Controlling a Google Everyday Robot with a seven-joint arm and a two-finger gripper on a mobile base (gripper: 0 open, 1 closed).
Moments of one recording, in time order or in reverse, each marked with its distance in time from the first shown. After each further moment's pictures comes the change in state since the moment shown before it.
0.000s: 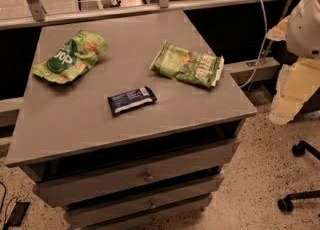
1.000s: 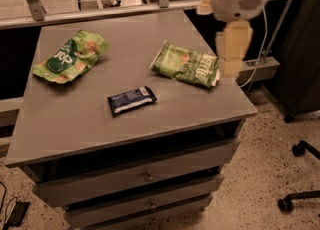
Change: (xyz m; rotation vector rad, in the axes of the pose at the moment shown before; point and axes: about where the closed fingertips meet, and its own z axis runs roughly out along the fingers) arm -0.111 -0.053 0.023 -0.041 0.023 -0.369
